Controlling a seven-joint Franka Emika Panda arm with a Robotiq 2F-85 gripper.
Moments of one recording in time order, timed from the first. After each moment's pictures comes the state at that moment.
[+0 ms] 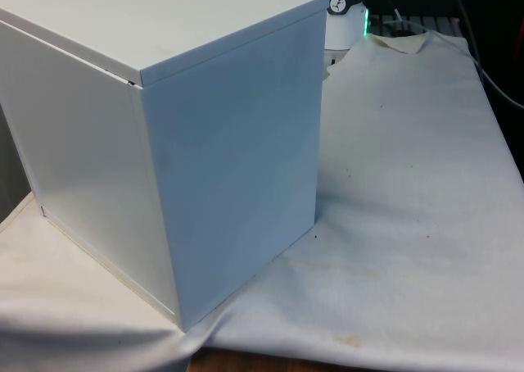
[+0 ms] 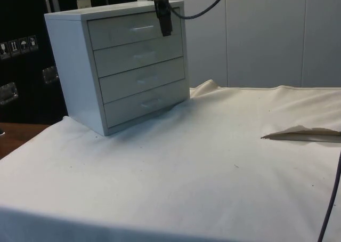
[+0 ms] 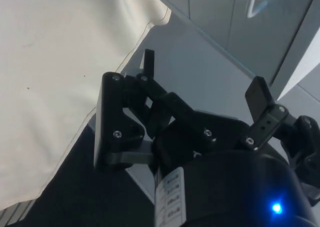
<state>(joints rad) 0.83 -0.15 -0.69 -2.28 -1.04 2.05 0.27</state>
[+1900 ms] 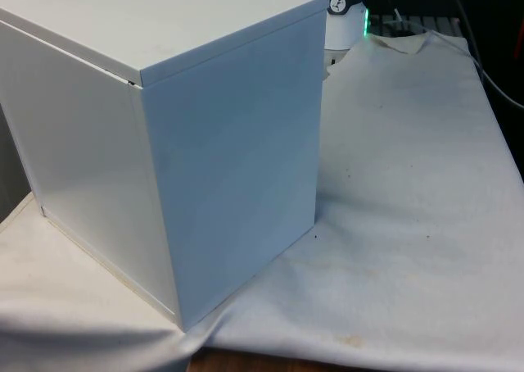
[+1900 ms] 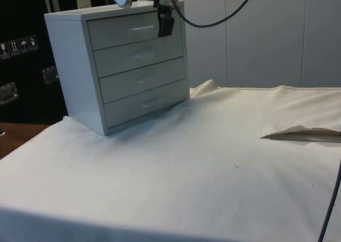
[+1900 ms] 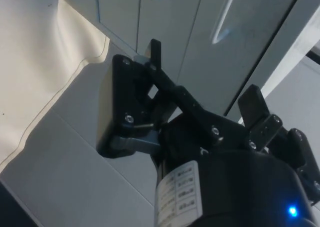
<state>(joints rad) 0.81 -0.22 -0.81 -2.40 -1.43 2.29 0.47</state>
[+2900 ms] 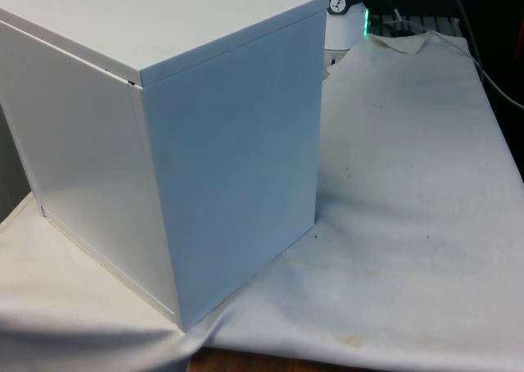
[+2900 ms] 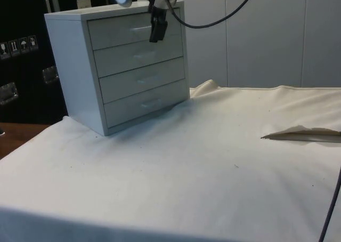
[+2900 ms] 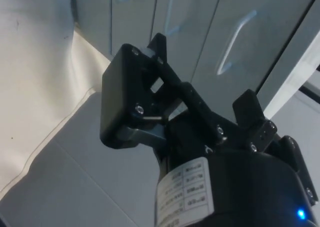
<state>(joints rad) 0.83 -0.22 -0.80 -2.41 -1.42 2.39 0.59</state>
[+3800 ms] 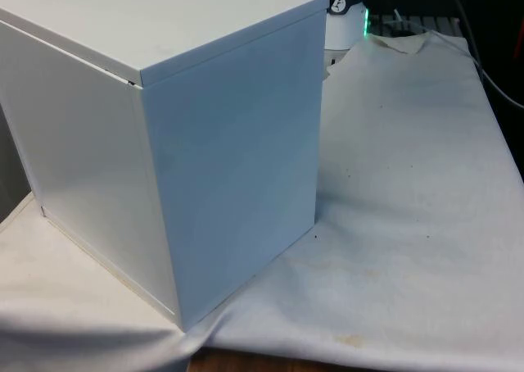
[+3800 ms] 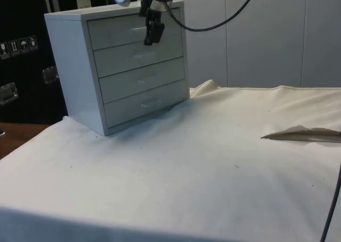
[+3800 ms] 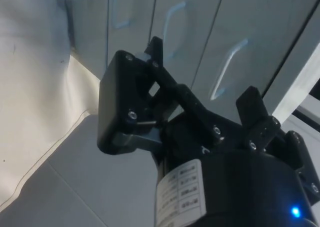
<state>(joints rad) 0.82 -0.17 -0.83 -2.38 -1.44 2.51 0.52</state>
